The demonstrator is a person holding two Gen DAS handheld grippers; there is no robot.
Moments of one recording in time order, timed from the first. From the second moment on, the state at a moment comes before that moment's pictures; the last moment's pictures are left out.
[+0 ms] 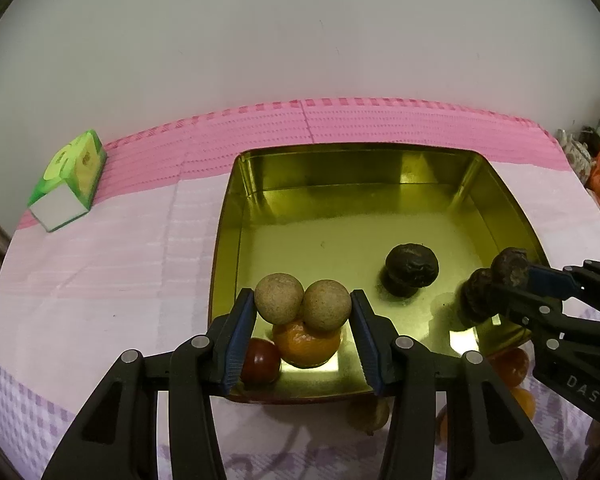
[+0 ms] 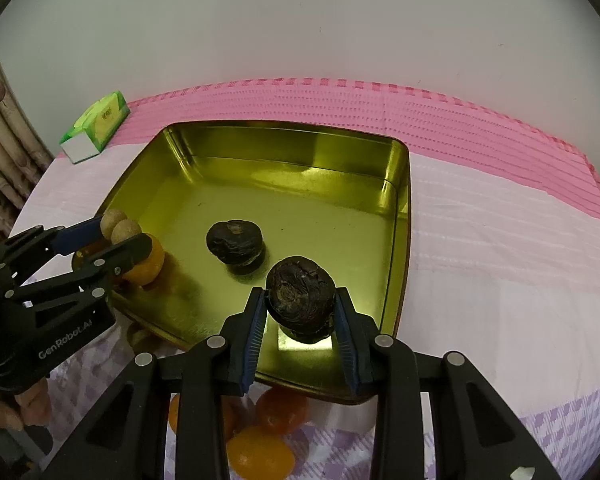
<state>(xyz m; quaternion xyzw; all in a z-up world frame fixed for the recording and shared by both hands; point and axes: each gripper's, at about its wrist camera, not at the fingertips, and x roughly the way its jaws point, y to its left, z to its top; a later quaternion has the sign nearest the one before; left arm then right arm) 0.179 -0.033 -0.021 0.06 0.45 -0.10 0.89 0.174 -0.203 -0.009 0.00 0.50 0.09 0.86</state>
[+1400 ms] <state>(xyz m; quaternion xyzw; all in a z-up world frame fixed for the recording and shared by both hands) 0.112 -0.014 -0.005 0.05 0.44 -0.10 0.89 0.090 -0.212 0.011 0.02 0.50 0.09 0.86</state>
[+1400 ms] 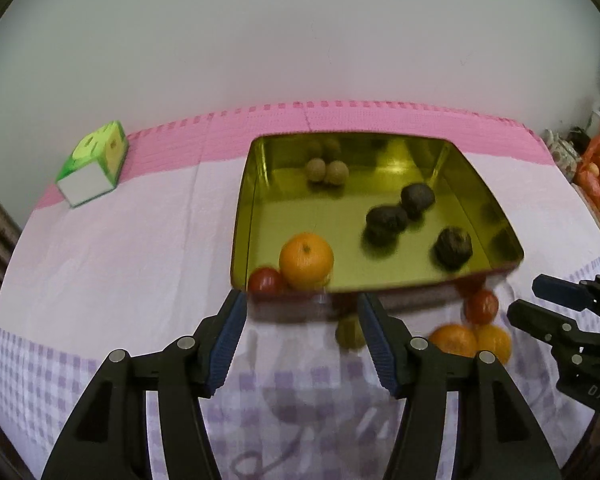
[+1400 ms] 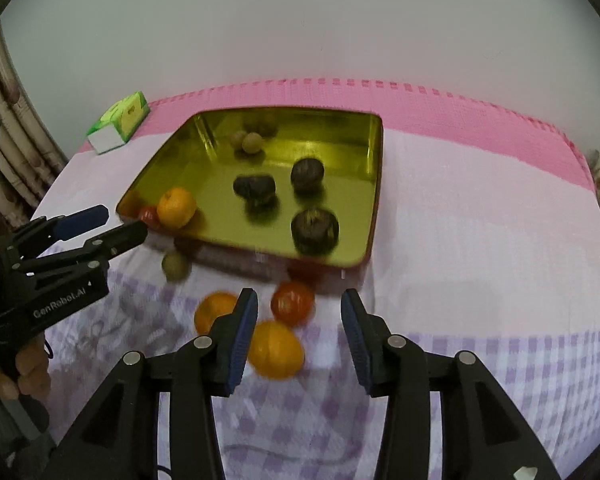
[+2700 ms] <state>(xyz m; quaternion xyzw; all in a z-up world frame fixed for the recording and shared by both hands) 0.079 -0.016 -0.037 0.05 0.48 -0.10 0.87 0.071 -0.195 -0.031 -0.01 0.53 0.09 0.84</state>
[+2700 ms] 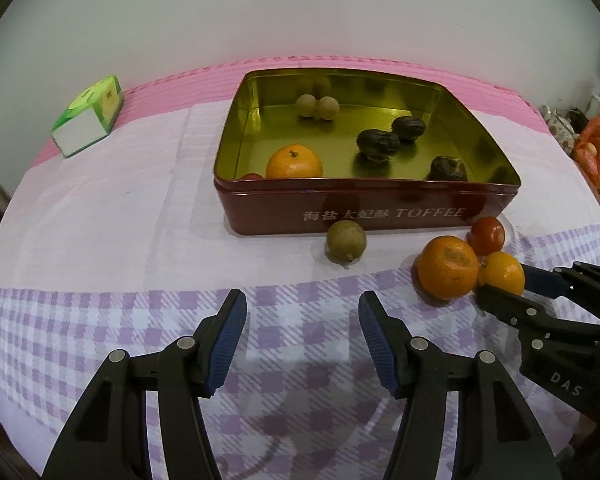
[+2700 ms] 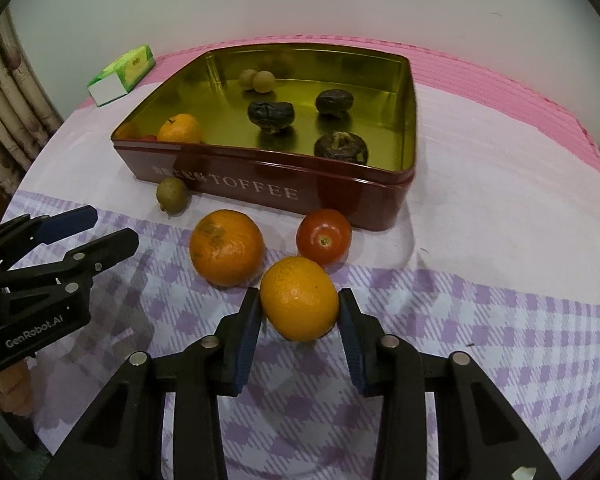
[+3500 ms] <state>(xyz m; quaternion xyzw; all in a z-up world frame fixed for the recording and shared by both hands) 0.064 -0.067 -0.034 0.05 0.47 -0.16 0.86 0.050 -0.254 -0.028 0.02 0.52 0.03 0.85</state>
